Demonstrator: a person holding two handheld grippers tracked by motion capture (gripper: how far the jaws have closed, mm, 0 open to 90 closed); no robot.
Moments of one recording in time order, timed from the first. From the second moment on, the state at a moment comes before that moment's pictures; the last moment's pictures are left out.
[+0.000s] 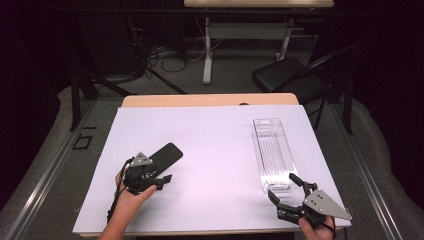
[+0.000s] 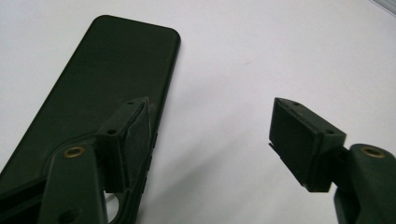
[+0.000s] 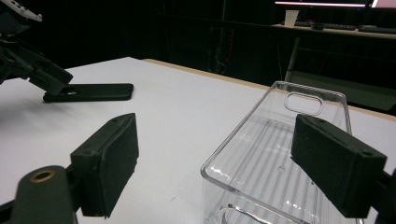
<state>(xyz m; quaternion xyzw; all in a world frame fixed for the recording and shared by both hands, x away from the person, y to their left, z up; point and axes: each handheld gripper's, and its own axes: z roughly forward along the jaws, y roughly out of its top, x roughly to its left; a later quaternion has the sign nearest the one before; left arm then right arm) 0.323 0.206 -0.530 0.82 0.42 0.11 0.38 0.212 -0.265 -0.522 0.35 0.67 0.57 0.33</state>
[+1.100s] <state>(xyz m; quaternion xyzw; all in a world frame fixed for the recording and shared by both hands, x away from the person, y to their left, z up) 0.350 0.212 -0.518 0.84 0.41 0.06 0.36 0.212 -0.264 -0.522 0.35 0.67 0.57 0.33</state>
